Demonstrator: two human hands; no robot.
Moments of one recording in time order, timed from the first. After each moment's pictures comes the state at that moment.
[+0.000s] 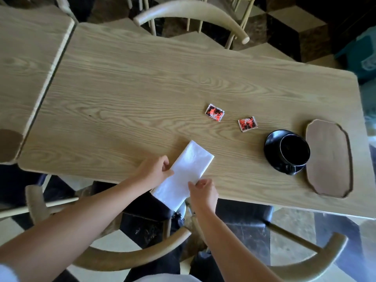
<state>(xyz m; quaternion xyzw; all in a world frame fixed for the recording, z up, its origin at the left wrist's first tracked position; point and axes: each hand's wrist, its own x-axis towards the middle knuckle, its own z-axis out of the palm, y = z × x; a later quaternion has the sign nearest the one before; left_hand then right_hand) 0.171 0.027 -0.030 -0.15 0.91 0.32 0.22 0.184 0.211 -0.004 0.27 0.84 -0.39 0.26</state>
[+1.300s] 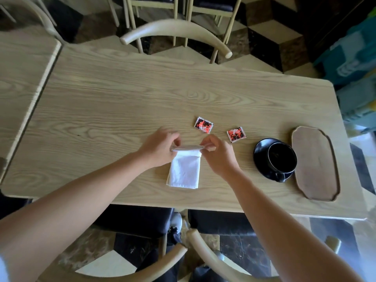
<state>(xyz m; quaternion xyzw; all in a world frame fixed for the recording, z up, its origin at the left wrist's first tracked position) 0.064 0.033 0.046 0.09 0.95 0.29 0.05 0.042 0.241 0.062 -0.06 0.90 -0.40 0.16</state>
